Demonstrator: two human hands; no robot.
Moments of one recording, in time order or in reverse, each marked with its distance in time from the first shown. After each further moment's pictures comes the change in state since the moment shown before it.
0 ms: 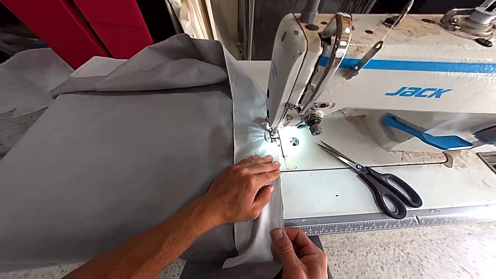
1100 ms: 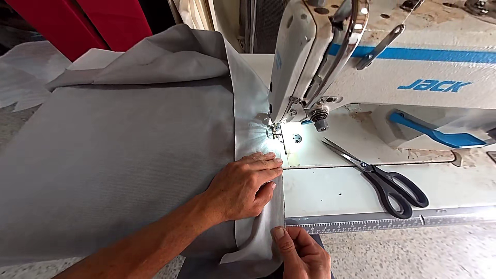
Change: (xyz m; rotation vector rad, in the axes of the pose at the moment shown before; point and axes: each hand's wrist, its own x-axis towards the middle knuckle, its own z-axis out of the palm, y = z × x) left_hand 0.000 0.001 0.000 -0.012 0.005 -0.014; right_hand -0.001 -0.002 0.001 -0.043 0.000 -0.039
